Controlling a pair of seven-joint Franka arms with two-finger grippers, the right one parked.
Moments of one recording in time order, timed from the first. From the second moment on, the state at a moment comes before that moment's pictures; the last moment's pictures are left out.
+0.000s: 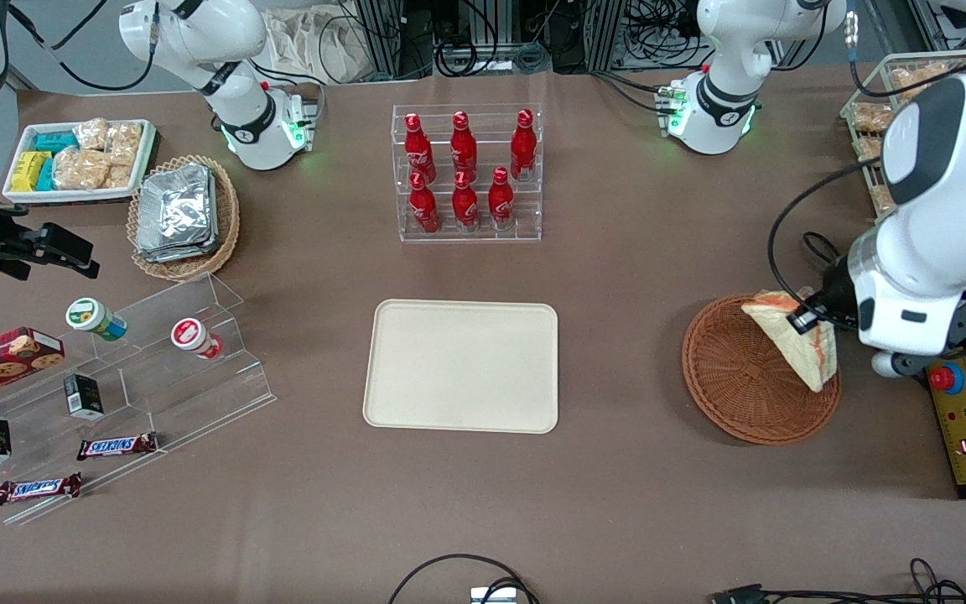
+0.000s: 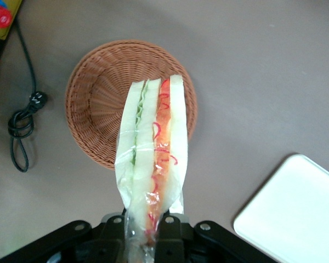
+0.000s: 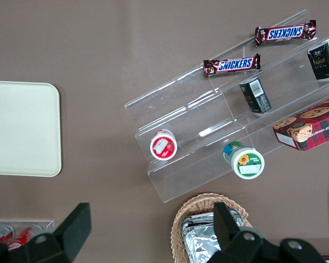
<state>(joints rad) -0.02 0.23 -0.19 -1.43 0.04 1.58 -0.73</state>
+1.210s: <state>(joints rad) -0.41 0.46 -0.36 -1.45 0.22 1.81 -0.76</state>
